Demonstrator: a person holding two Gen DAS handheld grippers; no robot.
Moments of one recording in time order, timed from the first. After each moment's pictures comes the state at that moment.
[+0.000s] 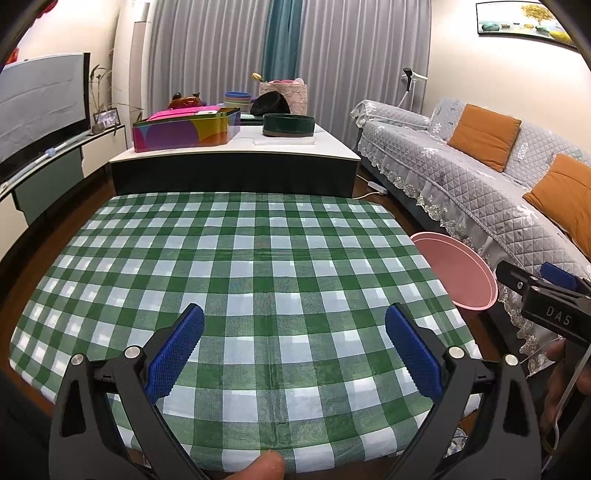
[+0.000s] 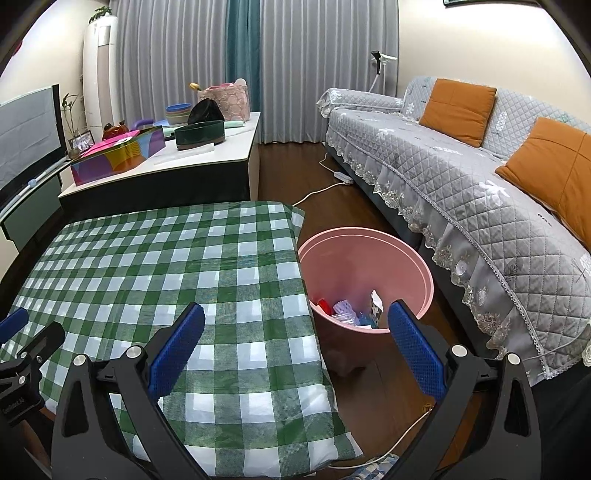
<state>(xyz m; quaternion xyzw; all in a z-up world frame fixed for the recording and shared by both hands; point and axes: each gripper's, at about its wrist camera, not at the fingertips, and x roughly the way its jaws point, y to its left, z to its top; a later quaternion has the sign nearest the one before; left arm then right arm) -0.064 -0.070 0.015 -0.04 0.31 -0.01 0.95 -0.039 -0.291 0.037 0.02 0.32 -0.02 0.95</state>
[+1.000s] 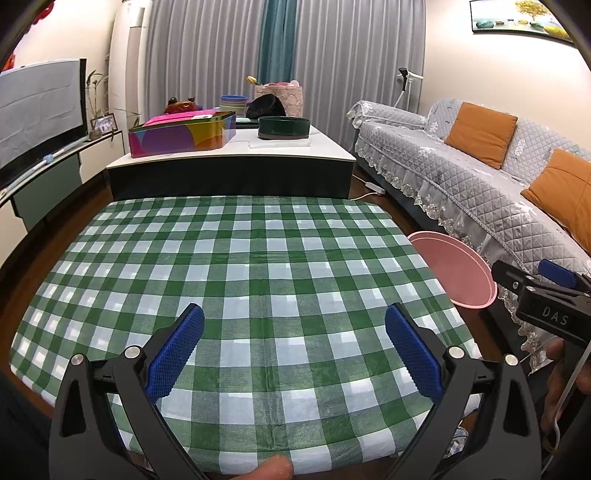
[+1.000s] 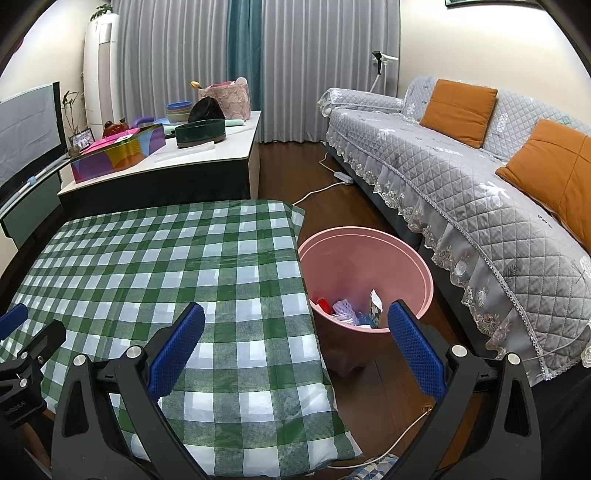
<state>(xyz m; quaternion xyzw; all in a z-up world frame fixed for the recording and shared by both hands) -0.062 -0.075 0.017 -0.04 0.30 -0.01 0.95 -0.038 -0.290 0.037 0.02 0.32 -0.02 0.95</state>
